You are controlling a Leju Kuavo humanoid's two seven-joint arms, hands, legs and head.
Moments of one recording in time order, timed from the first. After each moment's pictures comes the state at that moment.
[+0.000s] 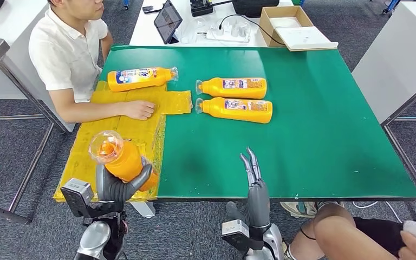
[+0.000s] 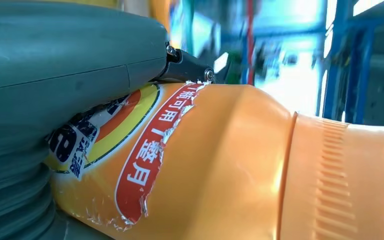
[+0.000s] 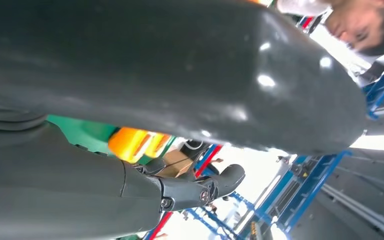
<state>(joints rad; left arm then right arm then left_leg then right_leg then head) -0.04 -0.16 -0.18 -1.48 -0.04 0.25 -0.52 0.03 0.11 0.32 -1.30 0.43 -0.53 -0.63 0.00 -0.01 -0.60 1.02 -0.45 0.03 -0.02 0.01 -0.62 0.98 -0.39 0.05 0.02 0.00</state>
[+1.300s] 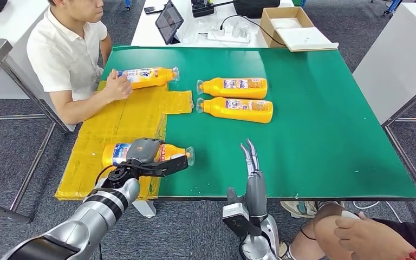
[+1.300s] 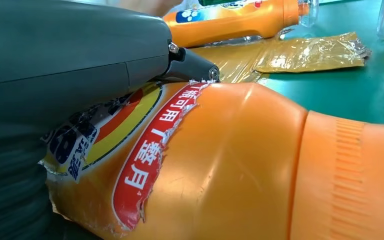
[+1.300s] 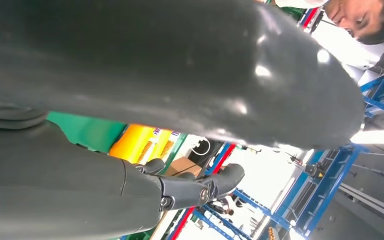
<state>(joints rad) -0.65 -0.16 -0.29 -0.52 -1.22 0.23 0.09 -0.02 0.18 0.25 -1.26 0.42 -0.45 -0.61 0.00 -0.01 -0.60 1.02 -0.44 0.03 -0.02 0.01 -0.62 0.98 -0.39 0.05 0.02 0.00</state>
